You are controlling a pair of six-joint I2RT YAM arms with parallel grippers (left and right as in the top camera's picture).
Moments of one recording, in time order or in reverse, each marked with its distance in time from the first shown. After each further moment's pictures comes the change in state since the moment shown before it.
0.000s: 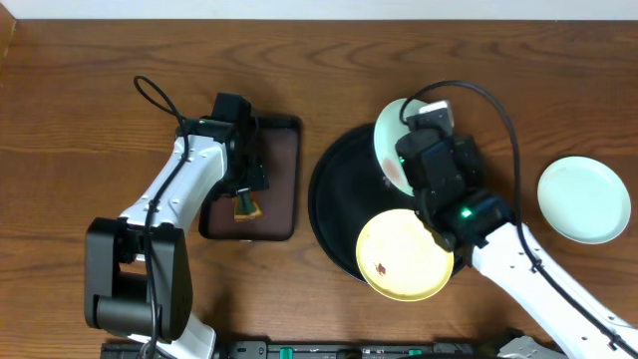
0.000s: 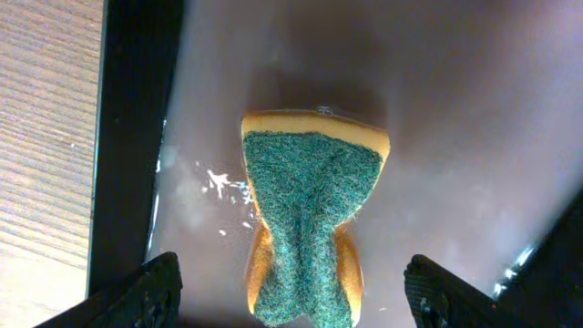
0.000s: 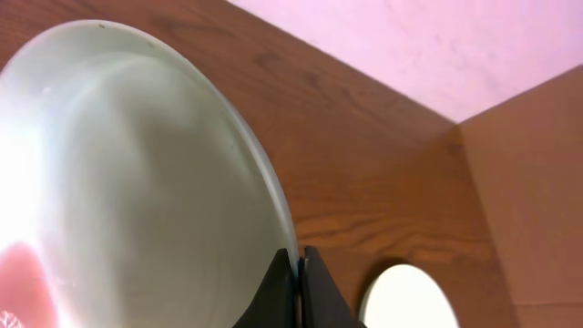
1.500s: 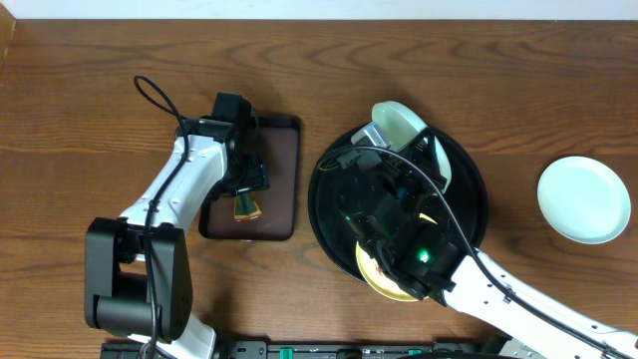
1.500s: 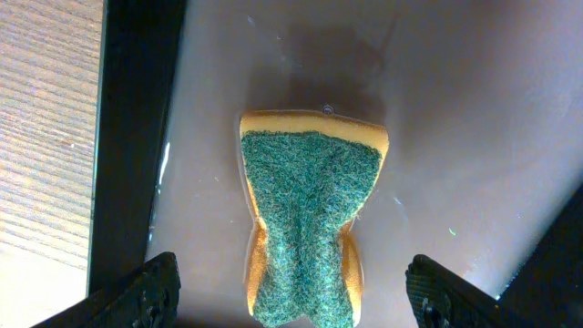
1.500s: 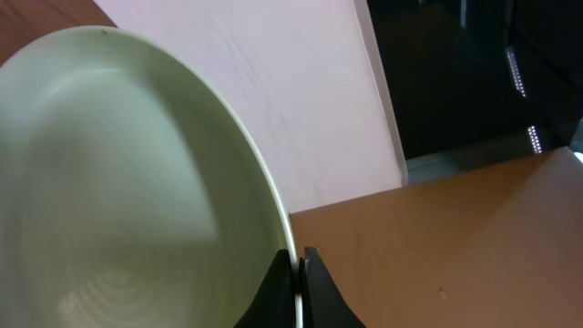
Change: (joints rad) left arm 0.000 0.000 0.000 0.000 0.000 0.000; right arm 0.329 0.000 0.000 0.266 0.502 -0.603
